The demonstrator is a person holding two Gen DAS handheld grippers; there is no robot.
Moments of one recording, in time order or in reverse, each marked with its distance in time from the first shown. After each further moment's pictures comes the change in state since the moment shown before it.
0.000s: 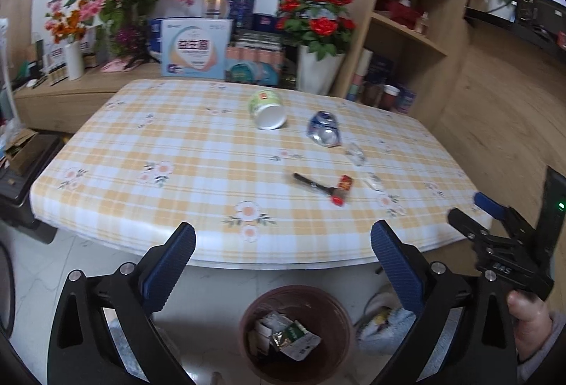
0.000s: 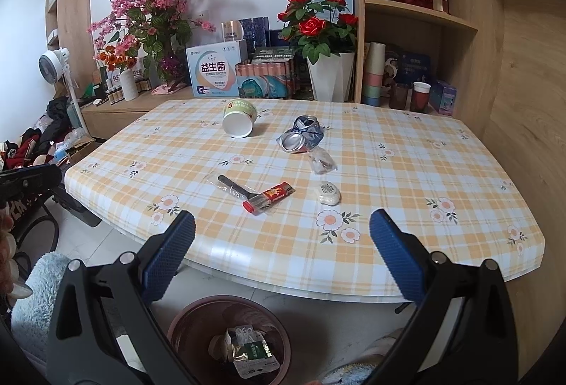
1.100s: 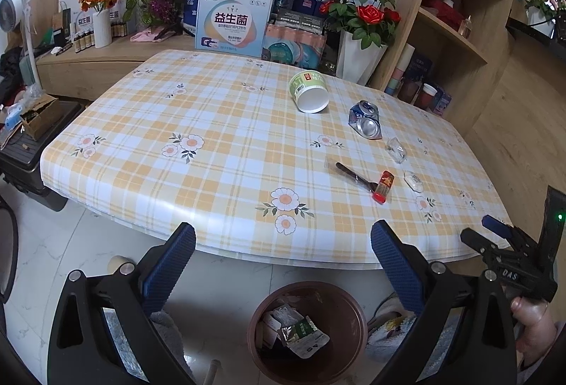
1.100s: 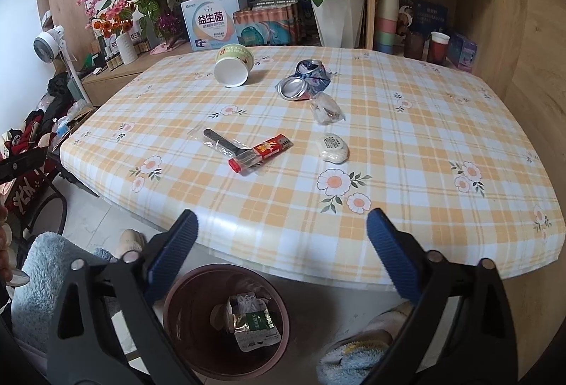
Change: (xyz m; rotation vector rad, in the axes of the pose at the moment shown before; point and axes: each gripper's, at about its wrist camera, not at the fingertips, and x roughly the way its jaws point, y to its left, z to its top) left arm 0.032 0.030 -0.005 -0.091 0.059 0.070; right arm 0.067 -0.027 -0.007 0.019 0.220 0.066
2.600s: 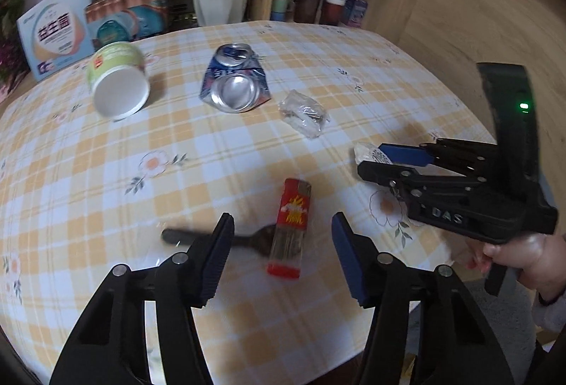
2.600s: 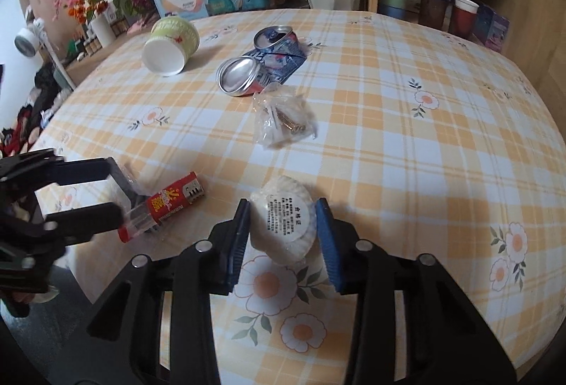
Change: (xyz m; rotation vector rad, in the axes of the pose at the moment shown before) left arm 0.208 -0.157 0.046 0.413 0.225 -0.275; right arm 0.138 -0.073 0.064 0.021 0.137 0.025
